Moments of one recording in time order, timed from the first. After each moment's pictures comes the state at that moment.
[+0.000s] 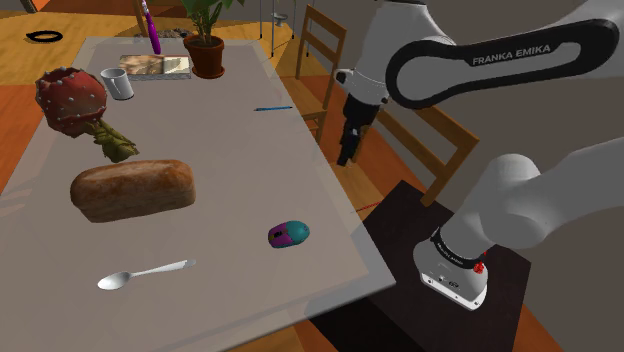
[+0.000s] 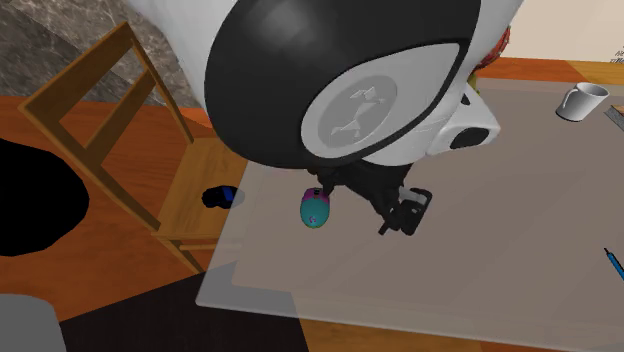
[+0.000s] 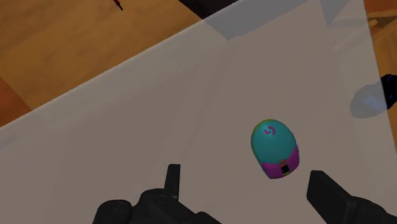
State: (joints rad) arm 0.20 -0.56 0.08 -2.62 0.17 2.12 -0.37
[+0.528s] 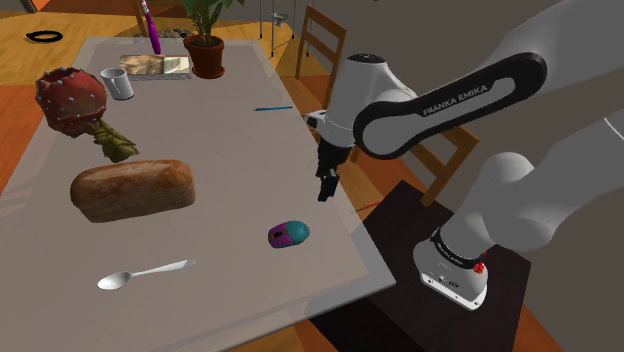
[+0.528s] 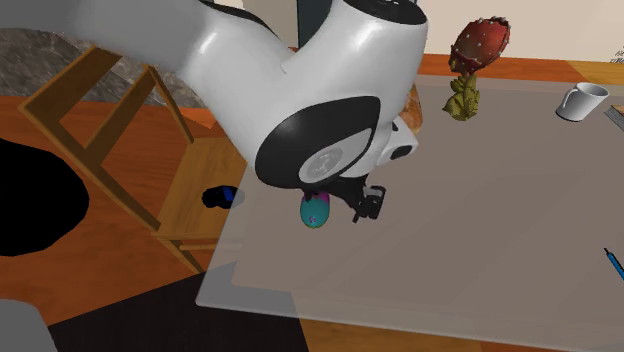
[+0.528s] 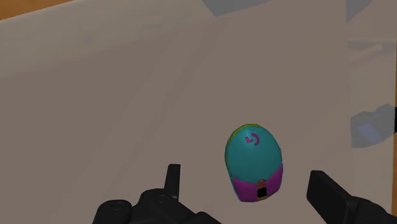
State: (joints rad) arm 0.31 -0.33 0.14 -2.67 0.24 2.38 -0.49
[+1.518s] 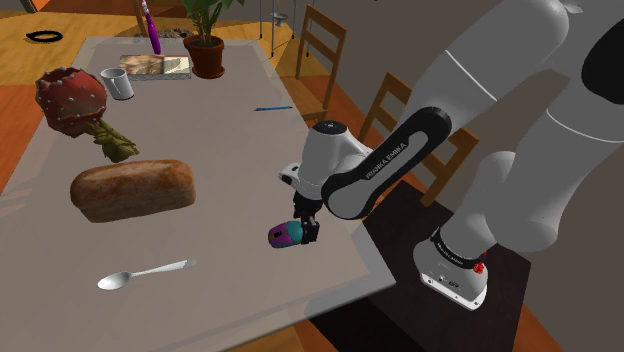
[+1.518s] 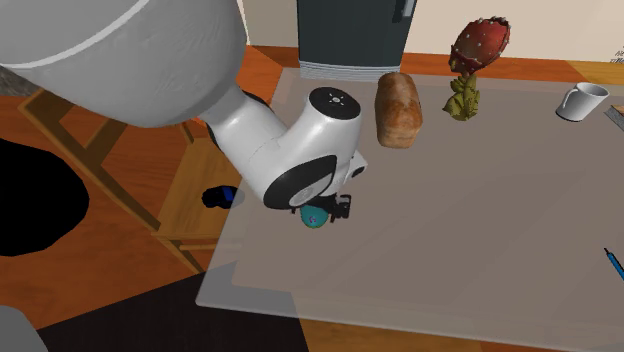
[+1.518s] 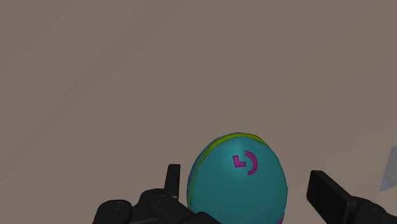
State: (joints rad) arm 0.42 0.08 0.21 -2.63 0.32 2.75 -0.66
